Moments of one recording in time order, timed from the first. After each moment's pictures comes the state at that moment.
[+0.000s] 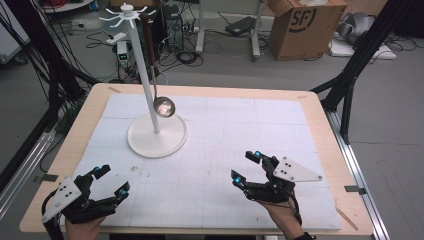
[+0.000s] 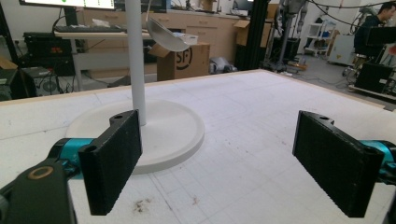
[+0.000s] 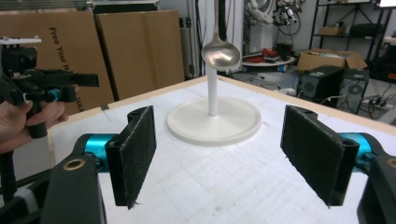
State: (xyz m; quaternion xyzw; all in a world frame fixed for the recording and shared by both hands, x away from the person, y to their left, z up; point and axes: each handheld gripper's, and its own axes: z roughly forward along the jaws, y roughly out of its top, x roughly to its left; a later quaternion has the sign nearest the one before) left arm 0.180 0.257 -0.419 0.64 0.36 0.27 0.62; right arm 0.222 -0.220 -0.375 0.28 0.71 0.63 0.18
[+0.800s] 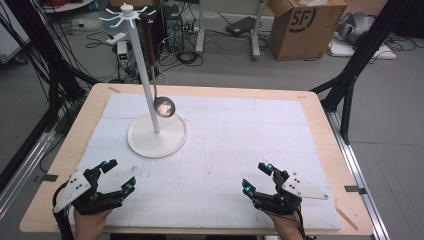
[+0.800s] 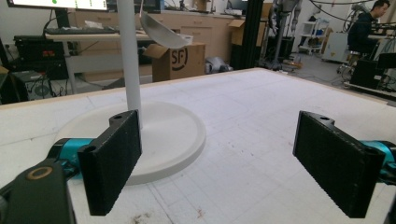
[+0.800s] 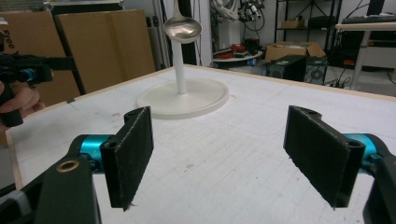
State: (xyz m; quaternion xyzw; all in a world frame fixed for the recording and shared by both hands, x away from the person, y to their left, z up) left arm 0.199 0.251 -0.432 0.65 0.35 0.27 0.61; right arm 0.205 -0.243 -0.416 0.33 0.68 0.61 0.21
